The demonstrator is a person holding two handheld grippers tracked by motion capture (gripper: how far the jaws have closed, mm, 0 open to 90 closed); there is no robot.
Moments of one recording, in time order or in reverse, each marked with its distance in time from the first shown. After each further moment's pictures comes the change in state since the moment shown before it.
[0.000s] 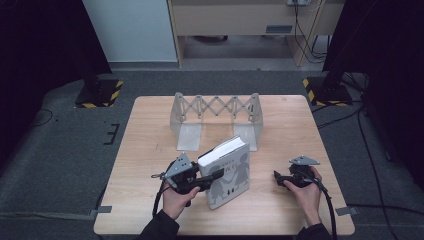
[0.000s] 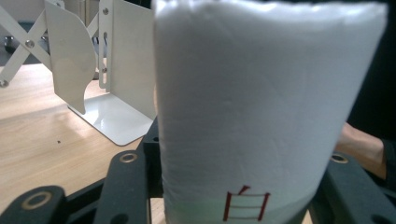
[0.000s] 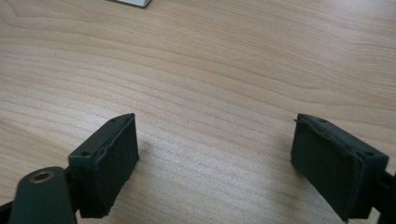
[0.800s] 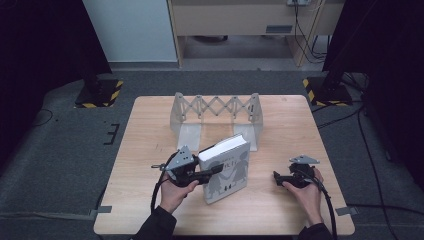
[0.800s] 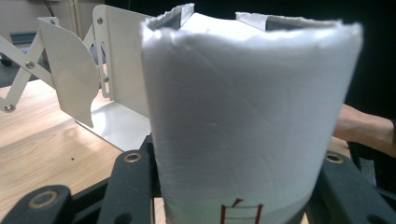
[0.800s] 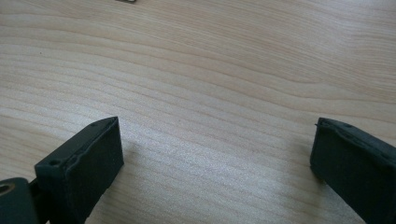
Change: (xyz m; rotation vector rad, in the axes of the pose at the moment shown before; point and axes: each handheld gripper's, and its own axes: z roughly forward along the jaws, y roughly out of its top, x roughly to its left) left arm 0.015 0.013 0.003 0.035 -0.025 0.077; right arm -0.002 0.001 0.003 0.024 -0.014 0.018
